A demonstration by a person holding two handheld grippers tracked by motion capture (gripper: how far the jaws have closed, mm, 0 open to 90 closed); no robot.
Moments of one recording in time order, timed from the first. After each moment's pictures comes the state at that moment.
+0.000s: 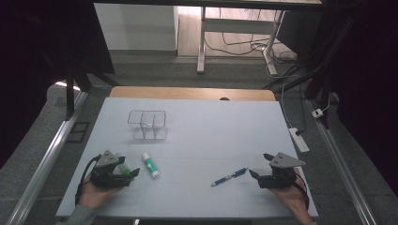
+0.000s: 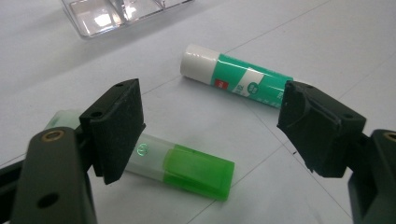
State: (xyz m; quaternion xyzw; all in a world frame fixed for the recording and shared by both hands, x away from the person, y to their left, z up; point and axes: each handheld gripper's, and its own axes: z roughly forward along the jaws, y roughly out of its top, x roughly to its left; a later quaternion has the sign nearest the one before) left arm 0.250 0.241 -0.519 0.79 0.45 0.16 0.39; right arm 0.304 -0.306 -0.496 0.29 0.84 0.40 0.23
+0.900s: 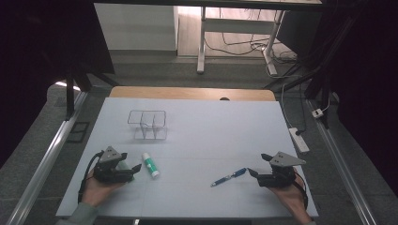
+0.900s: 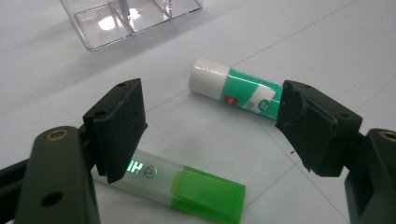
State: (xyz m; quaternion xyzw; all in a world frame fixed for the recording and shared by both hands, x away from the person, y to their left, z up) left arm 0.265 0.237 -0.518 0.78 0.46 0.17 0.38; right arm 0.305 -0.305 -0.496 0.29 0.83 0.42 0.22
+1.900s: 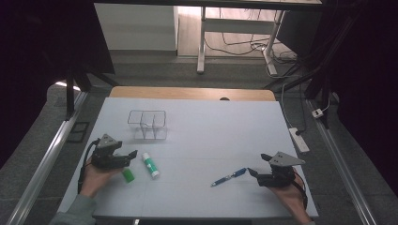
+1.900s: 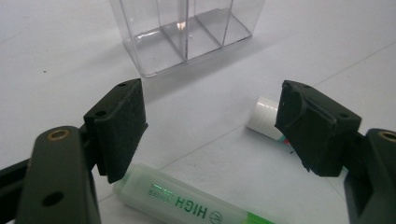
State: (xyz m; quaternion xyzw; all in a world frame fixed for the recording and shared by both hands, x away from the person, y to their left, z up) left arm 0.299 0.255 -0.510 0.76 0.49 0.19 0.38; right arm 0.307 -0.305 -0.498 0.30 0.83 0.42 0.22
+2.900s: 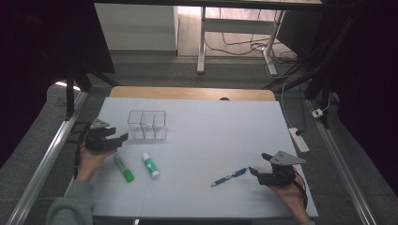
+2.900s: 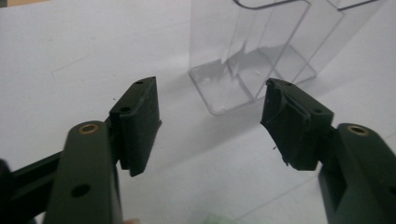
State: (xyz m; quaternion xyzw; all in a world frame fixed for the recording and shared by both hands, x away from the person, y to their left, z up) left arm 0.345 0.287 -0.502 0.74 0.53 0.20 0.37; right arm 0.310 -0.307 -0.500 0.31 0.83 0.42 0.22
